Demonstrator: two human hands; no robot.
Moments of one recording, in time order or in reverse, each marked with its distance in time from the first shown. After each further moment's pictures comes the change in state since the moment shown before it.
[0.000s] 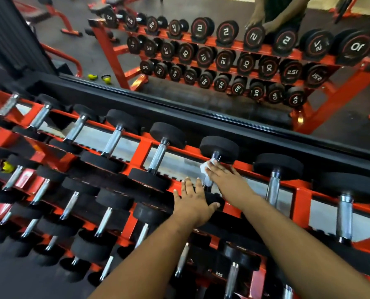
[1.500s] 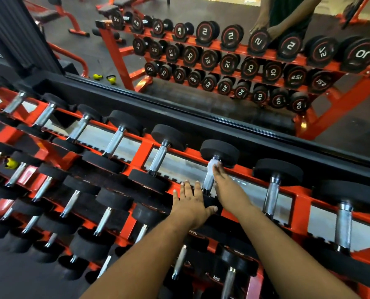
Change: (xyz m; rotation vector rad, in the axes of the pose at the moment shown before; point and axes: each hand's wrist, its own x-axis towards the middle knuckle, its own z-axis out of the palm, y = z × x) left_hand 0.000 0.000 -0.005 0.065 -0.045 0.005; right_hand 0.000 -0.005 0.015 0.419 0.071 0.253
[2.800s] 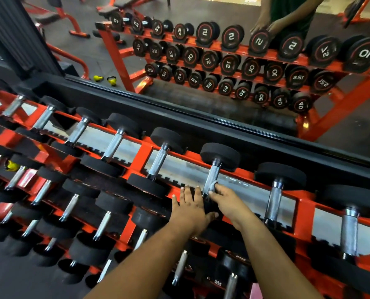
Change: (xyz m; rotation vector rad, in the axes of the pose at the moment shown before) left_hand -0.001 0.002 -0.002 -0.007 -0.001 -0.006; right_hand -0.012 -0.012 0.012 0.993 -0.159 0.385
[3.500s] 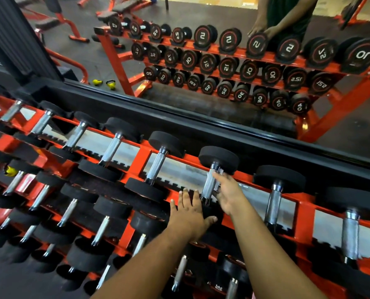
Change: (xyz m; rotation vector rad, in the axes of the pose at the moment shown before) left_hand 0.004 -0.002 0.004 0.021 0.012 -0.002; right_hand 0.036 -0.033 0.000 0.625 0.222 0.118
